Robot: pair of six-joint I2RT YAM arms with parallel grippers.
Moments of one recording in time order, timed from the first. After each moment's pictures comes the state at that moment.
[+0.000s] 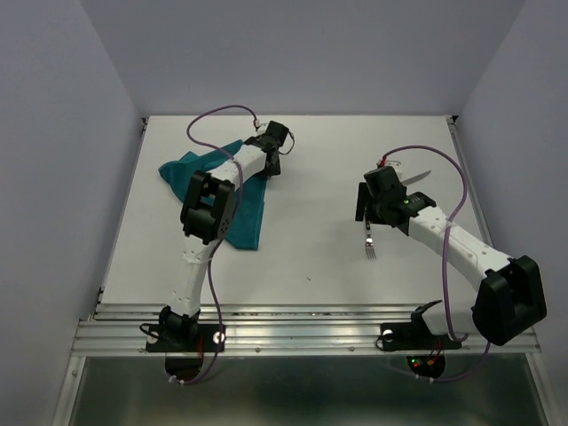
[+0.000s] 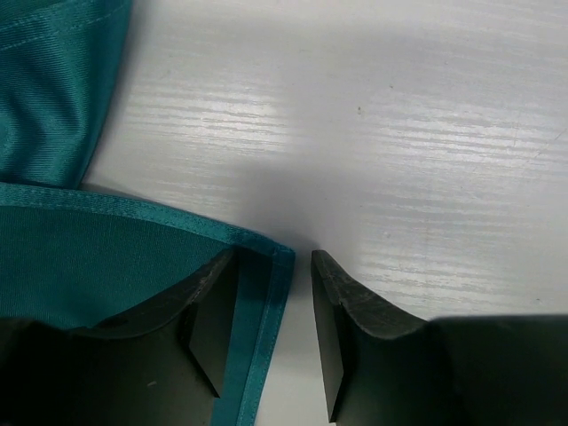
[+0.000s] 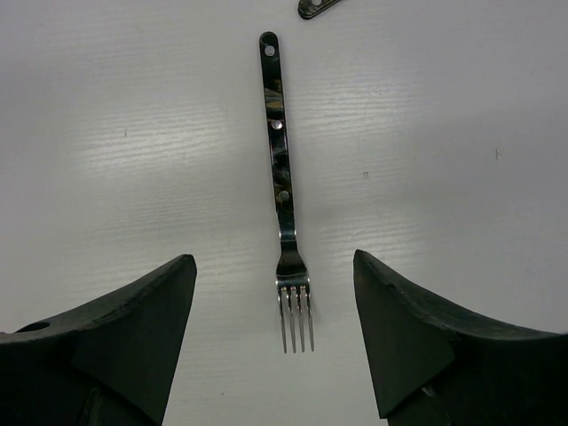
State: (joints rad) left arm -0.45 2.38 1.97 -0.64 -0.36 -0.46; right arm 0.46 1.32 0.97 -0.58 0.38 0.46
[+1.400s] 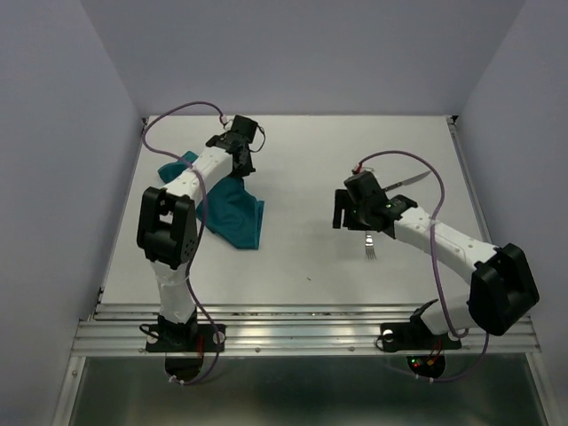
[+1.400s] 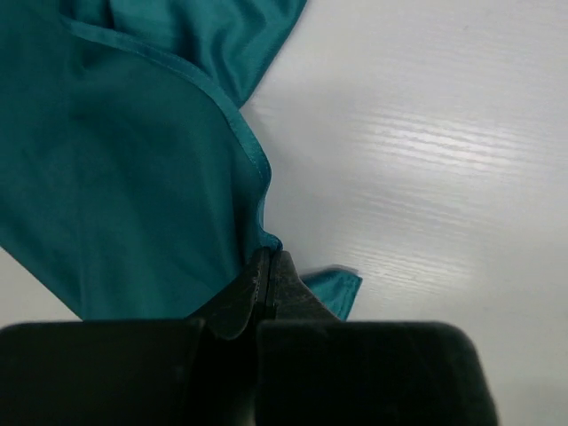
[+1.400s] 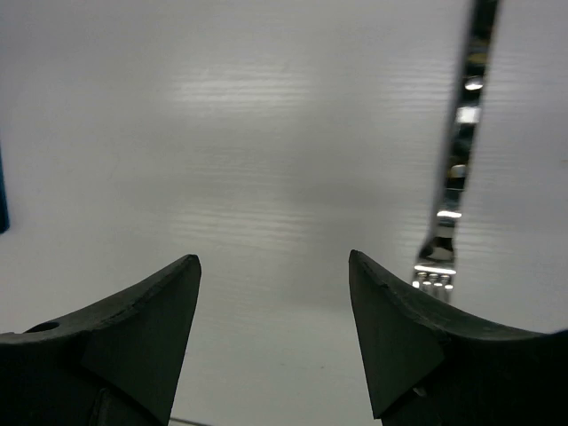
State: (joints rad) left arm -0.37 1.95 1.61 -0.68 -0.31 -0.47; right arm 0.55 1.35 0.96 -0.52 0.20 0.56
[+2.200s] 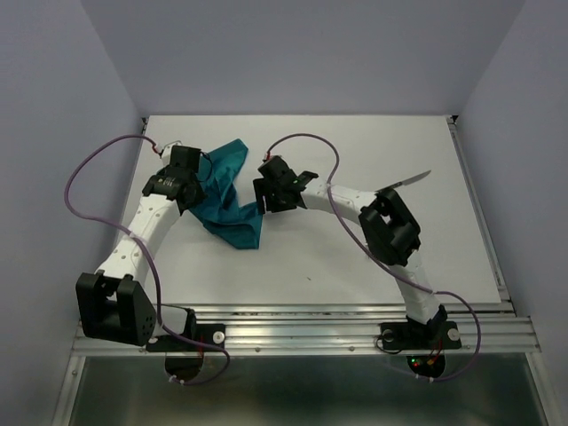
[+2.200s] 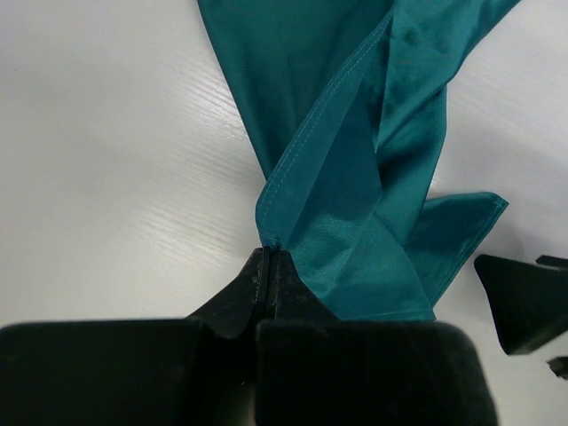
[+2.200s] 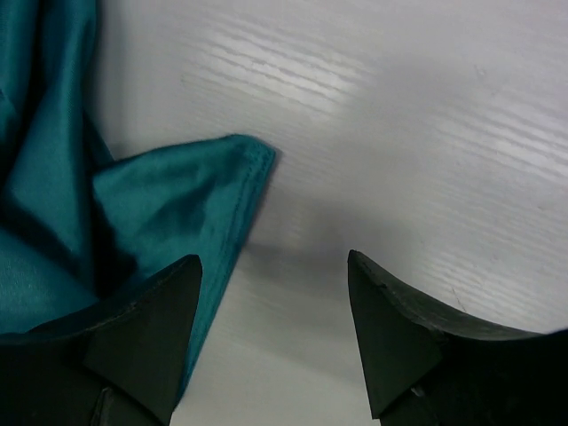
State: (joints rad) left arm -0.19 1.31 1.12 -0.74 -0.35 -0.52; right arm 0.80 2.18 1.71 -0.43 0.13 0.53
